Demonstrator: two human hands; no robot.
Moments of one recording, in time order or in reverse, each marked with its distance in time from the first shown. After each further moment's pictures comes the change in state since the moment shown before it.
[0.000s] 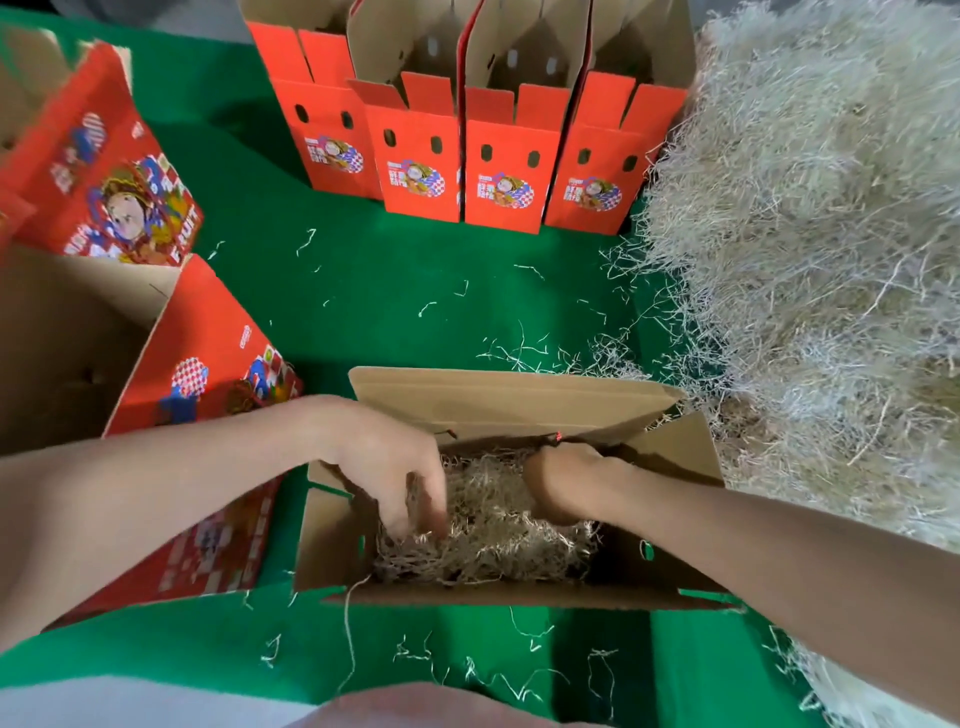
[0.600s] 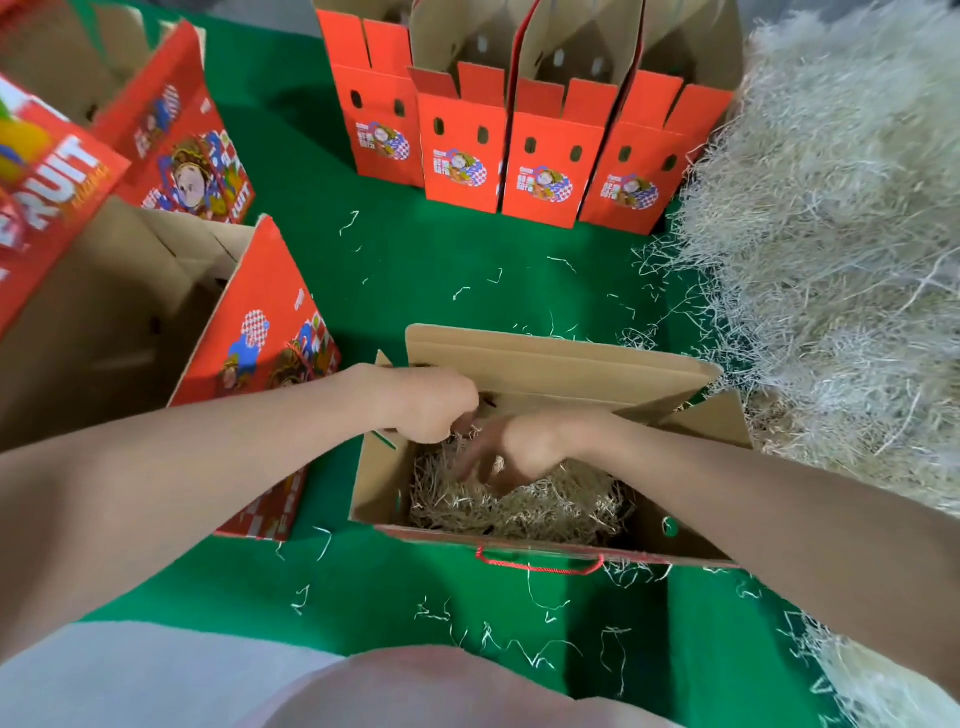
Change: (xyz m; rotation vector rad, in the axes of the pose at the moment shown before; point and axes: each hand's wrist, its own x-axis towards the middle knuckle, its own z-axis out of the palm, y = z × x) left_hand 0.020 -0.026 0.018 0.380 0.506 -0.189; right_hand -0.023 -0.033 -0.058 0.534 0.086 -0.413
